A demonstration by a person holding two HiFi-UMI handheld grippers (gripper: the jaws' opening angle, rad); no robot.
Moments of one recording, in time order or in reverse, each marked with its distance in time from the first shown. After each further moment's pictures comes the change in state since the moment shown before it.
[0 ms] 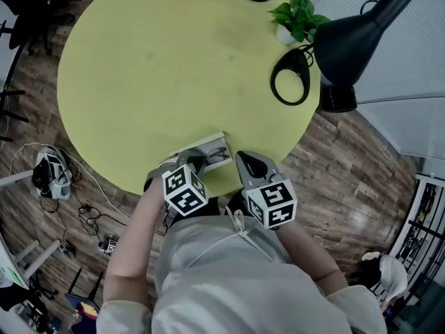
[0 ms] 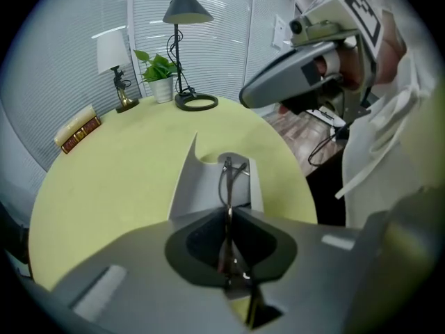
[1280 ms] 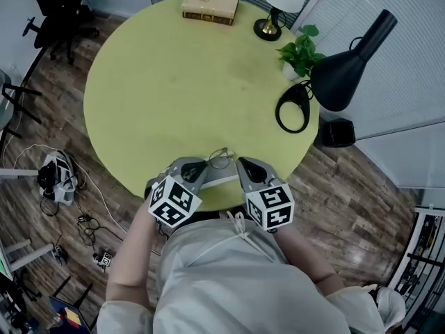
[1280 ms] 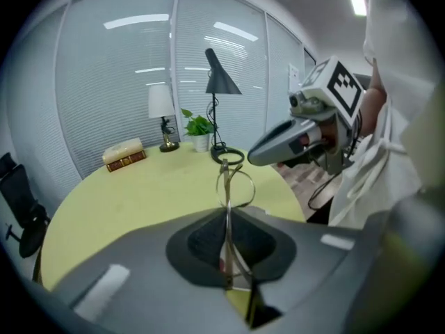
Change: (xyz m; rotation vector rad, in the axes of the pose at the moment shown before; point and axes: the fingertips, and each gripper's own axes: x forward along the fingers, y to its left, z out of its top) left arm -0.111 0.033 0.037 -0.141 -0.364 0.180; right arm -0.013 0.028 0.054 -0.101 -0.095 0.031
